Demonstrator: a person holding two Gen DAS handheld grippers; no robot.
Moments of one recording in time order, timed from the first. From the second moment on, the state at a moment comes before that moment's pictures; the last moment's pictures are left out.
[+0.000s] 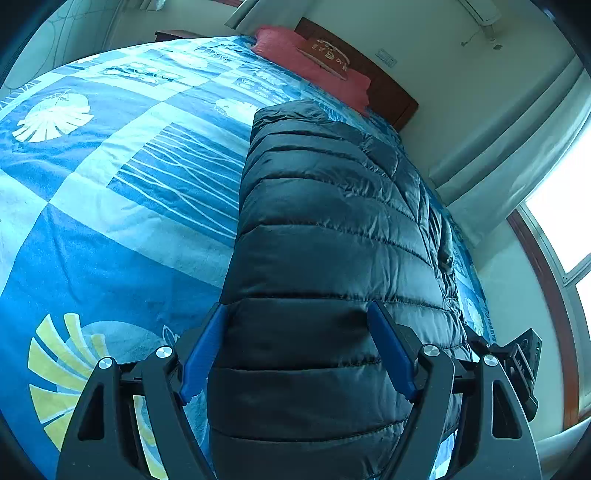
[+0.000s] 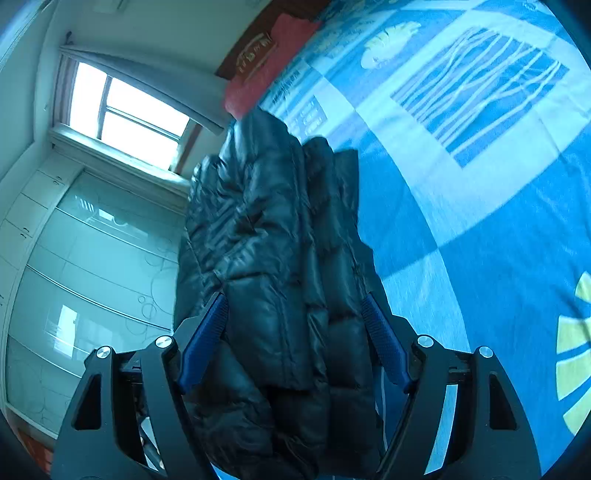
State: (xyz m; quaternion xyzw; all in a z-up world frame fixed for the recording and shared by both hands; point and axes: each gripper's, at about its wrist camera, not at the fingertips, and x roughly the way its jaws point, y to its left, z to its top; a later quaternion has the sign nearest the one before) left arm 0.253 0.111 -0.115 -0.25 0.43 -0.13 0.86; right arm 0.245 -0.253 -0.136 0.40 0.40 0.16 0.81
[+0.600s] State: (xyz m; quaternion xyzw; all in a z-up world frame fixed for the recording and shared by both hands) left arm 0.254 0.102 -0.120 -0.24 0.43 -0.14 0.86; right arm 0.248 -0.249 -0.136 0.38 0.42 0.14 0.81
